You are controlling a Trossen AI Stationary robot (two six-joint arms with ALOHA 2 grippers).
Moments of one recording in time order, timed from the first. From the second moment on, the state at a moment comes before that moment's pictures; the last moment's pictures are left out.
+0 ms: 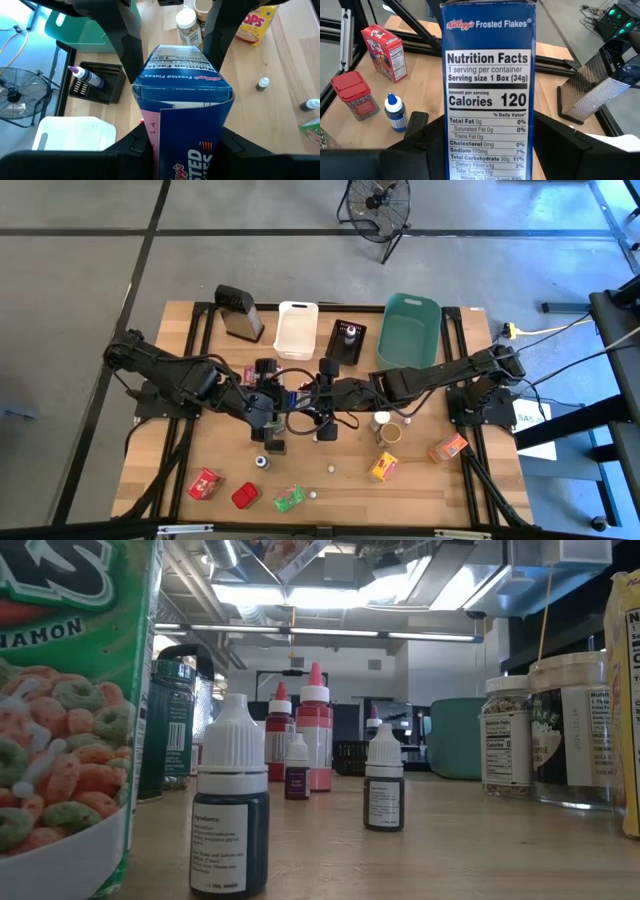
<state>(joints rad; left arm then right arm) -0.41 1.47 1.62 -1.09 -0.50 -0.17 0.27 1.76 1.59 -0.36 0.34 -0.03</state>
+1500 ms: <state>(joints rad) -0.44 1.47 1.62 -1.06 -0.52 -0.13 0.27 1.76 1.59 -0.38 0.33 -0.03</state>
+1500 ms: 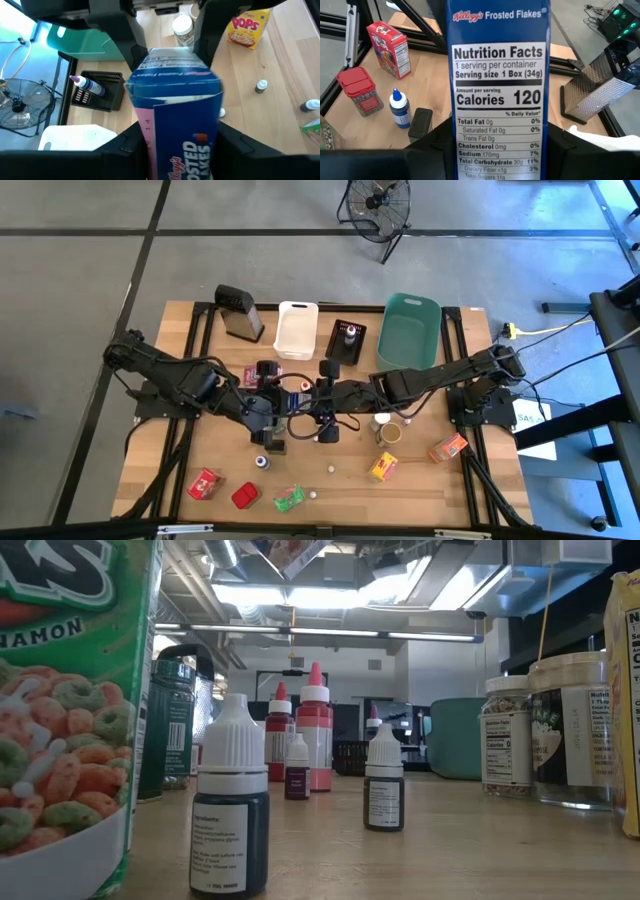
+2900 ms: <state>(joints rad) -0.53 1.31 1.56 -1.06 -0.67 -0.07 0.47 1.76 1.99 -1.08 0.78 0.28</state>
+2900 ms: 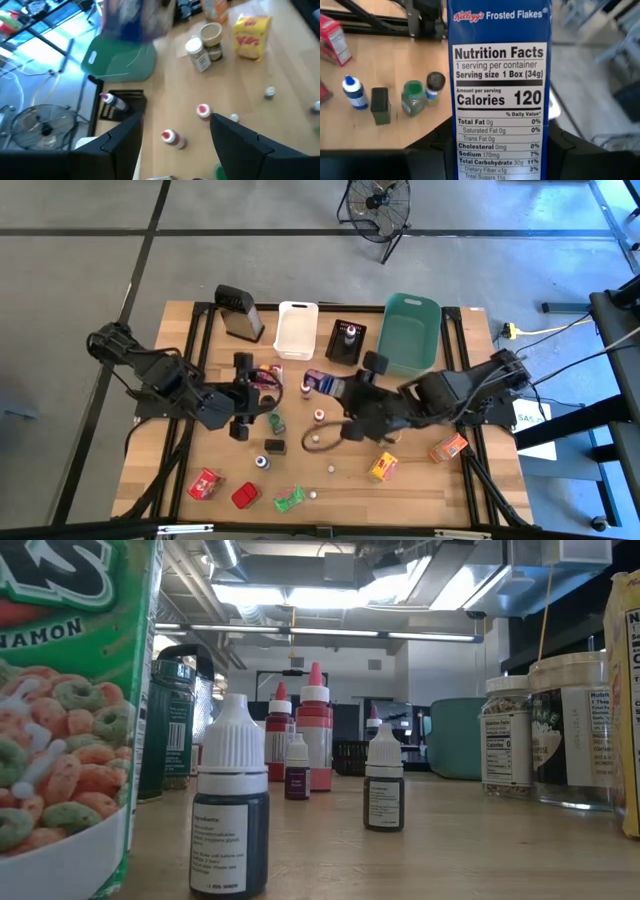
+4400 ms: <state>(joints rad) -0.38 1.30 1.56 -0.42 -0.21 0.30 0.58 1.76 2.00 -0.45 0.87 -0.34</state>
